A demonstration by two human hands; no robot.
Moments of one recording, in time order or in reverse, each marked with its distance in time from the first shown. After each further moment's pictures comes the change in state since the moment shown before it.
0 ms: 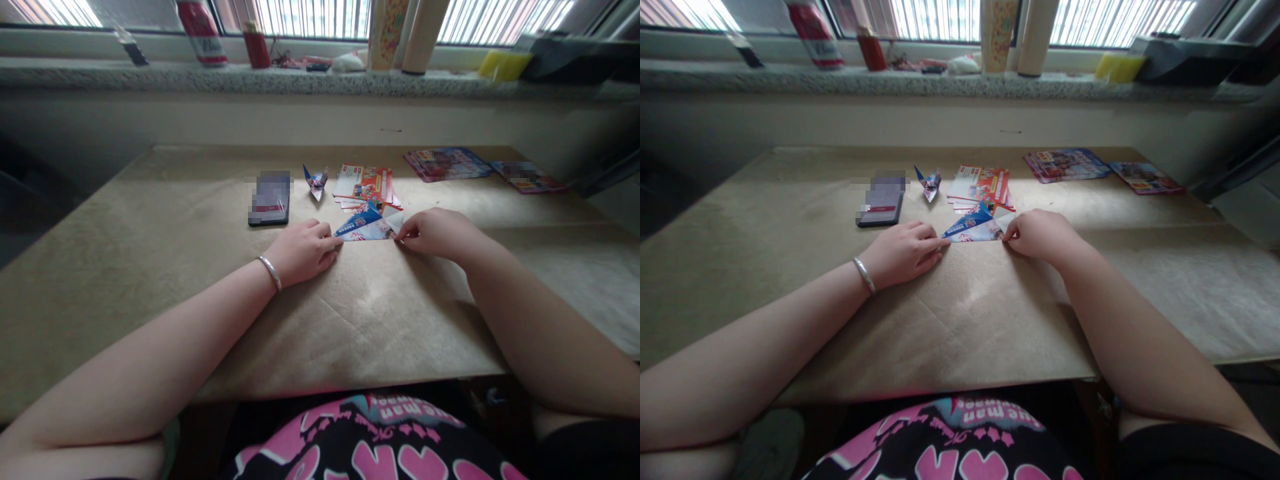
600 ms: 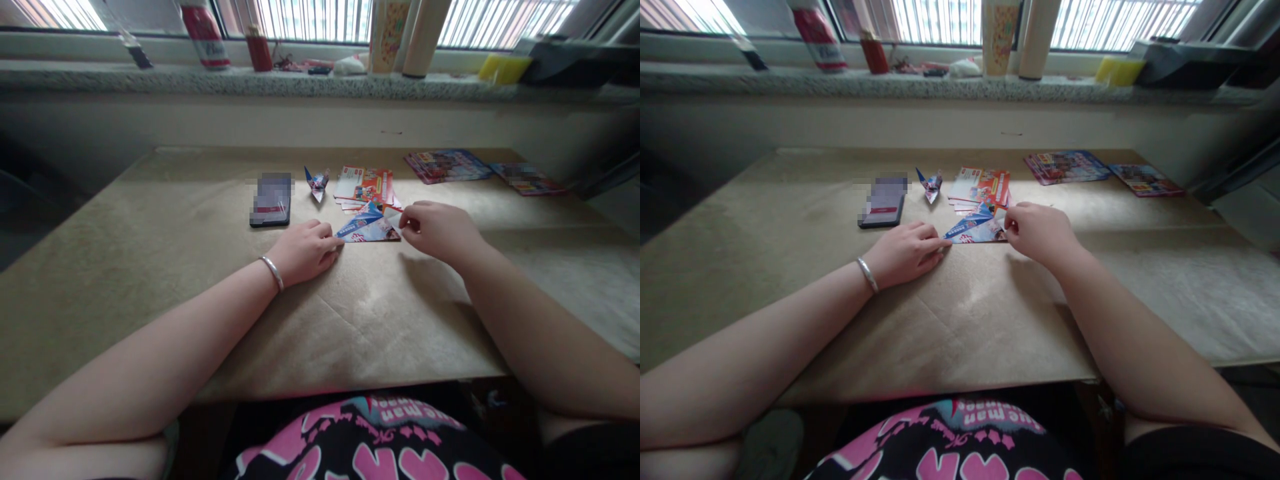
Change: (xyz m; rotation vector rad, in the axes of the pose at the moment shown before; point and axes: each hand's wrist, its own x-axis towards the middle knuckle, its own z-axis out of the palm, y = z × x) left_hand 0.001 -0.002 0.002 -0.022 0.003 -0.007; right_hand -0.008 -0.014 -0.006 -0.047 0.260 -0.023
